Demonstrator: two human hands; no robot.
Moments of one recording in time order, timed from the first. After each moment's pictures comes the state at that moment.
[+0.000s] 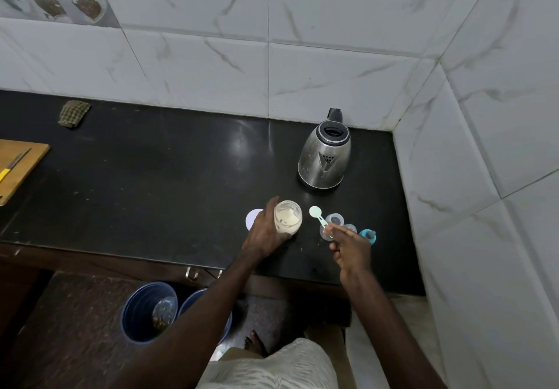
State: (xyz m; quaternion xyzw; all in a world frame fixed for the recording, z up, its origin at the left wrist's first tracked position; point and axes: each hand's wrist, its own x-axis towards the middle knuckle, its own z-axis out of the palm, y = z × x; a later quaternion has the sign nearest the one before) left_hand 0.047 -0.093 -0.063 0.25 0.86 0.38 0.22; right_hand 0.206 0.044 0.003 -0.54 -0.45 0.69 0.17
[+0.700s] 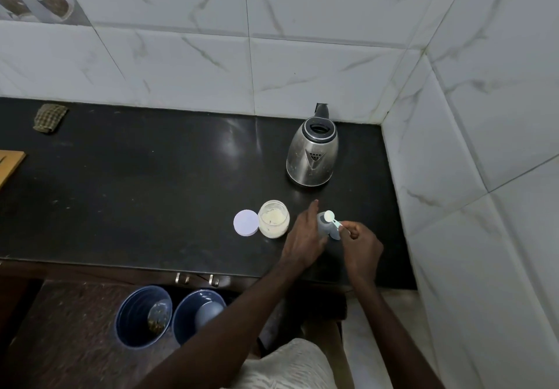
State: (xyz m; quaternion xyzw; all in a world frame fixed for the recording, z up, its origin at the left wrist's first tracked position) left_hand 0.126 -0.009 -0.052 0.37 0.83 0.37 0.19; right_hand 0.229 0.079 -0.014 -0.51 -0.74 0.36 0.23
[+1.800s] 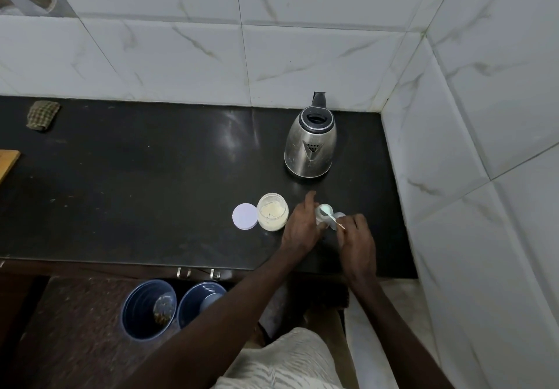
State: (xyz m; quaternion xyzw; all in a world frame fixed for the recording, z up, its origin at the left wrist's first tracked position) left_hand 0.117 0.004 -0.051 0.31 0.84 0.38 0.21; right_hand 0.246 0.078 -0.039 -0.33 -0.91 0.16 0.22
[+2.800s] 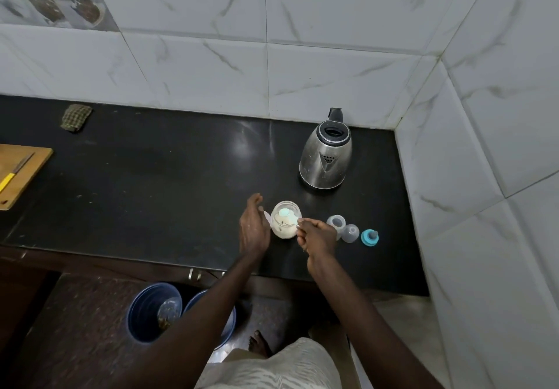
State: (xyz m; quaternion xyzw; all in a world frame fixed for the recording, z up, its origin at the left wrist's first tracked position) left_hand 0.044 -0.098 -0.057 0.15 0.86 0.48 0.02; right_hand 0.143 0.004 -0.010 -0.53 -0.42 0.72 0.16
